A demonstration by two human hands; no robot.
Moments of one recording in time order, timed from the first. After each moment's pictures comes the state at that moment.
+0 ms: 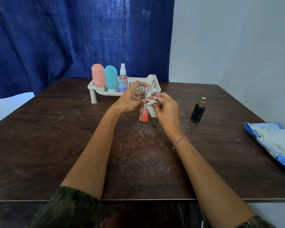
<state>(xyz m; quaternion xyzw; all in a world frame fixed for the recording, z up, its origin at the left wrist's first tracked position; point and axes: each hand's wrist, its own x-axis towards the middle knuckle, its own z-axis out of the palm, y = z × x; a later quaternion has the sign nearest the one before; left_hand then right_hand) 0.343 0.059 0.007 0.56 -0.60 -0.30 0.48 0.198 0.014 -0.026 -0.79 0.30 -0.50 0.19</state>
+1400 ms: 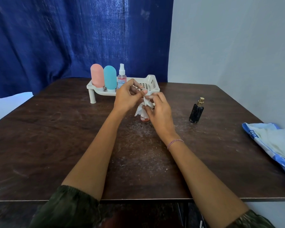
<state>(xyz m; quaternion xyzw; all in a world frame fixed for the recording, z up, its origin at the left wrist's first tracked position) 0.340 0.049 -0.003 0.62 -0.50 -0.11 0.59 0.205 0.028 -0.031 -0.82 0.28 -0.48 0.12</state>
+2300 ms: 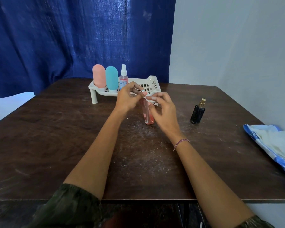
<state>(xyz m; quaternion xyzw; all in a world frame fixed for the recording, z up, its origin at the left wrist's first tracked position) 0.343 0.046 -0.006 0.61 -0.48 -0.16 0.61 0.197 0.014 -0.032 -0.80 0.25 -0.49 0.23</state>
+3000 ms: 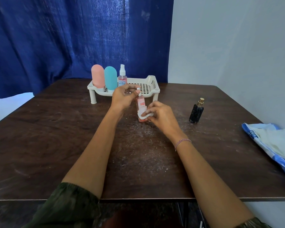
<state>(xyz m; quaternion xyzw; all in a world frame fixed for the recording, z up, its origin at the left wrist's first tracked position) 0.353 0.044 -0.009 0.60 -0.42 -0.22 0.65 0.192 0.009 -0.035 -0.90 0.26 -0.33 0.12</state>
